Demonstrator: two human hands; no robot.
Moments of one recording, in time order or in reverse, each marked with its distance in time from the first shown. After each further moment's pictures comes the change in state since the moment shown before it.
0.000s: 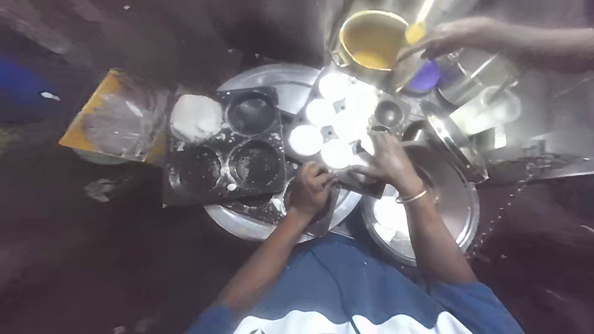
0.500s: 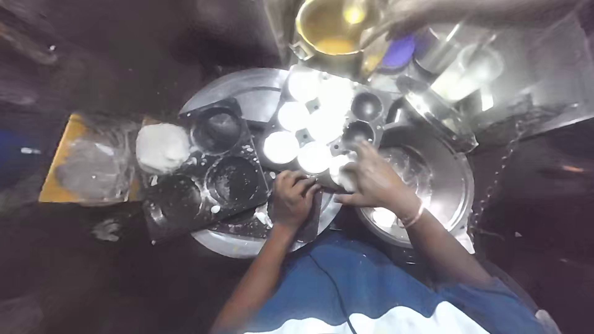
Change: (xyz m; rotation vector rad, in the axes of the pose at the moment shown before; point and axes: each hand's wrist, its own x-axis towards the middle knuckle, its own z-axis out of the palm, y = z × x) left_hand -0.007 0.002 -0.002 0.136 -0.043 -0.038; right_hand -0.055 -0.021 -0.016 0.042 -0.140 -0.096
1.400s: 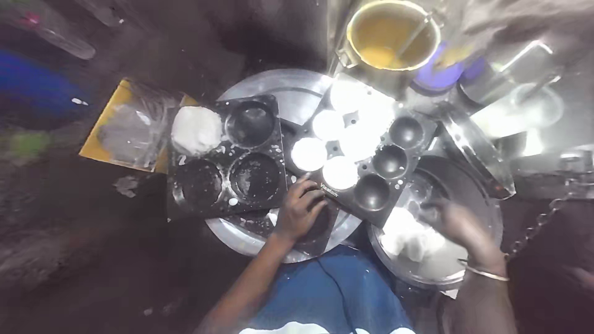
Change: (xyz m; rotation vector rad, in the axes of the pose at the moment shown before) left_hand -0.002 -0.021 -0.019 -0.175 -0.052 -0.043; right_hand -0.056 0.108 -0.013 0.163 -0.371 0.611
